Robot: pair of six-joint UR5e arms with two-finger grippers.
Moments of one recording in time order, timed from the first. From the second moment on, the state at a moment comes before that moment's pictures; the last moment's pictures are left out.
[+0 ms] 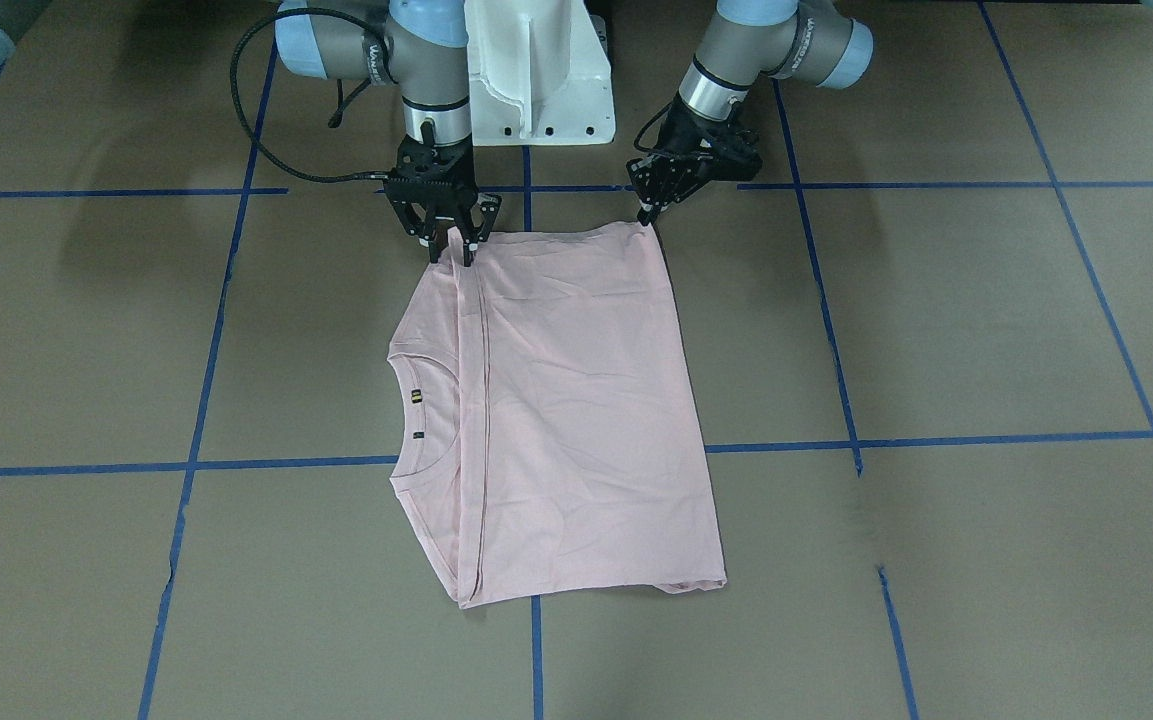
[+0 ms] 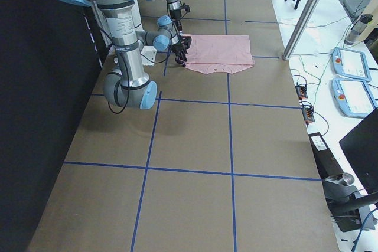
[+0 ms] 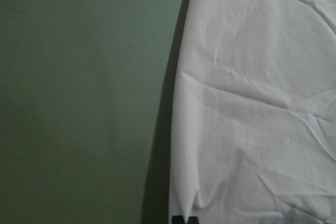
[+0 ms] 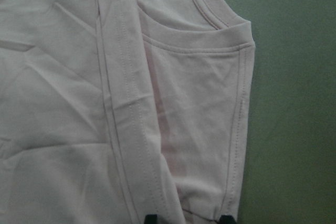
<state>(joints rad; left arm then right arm) -0.19 -1.76 -1.91 -2.18 -1.48 -1.75 0.19 -1.09 1.81 -1.51 1.33 1.60</state>
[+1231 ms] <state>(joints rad) -0.19 -1.76 -1.91 -2.18 -1.48 -1.75 0.19 -1.07 1.79 -1.51 1.33 1.61</state>
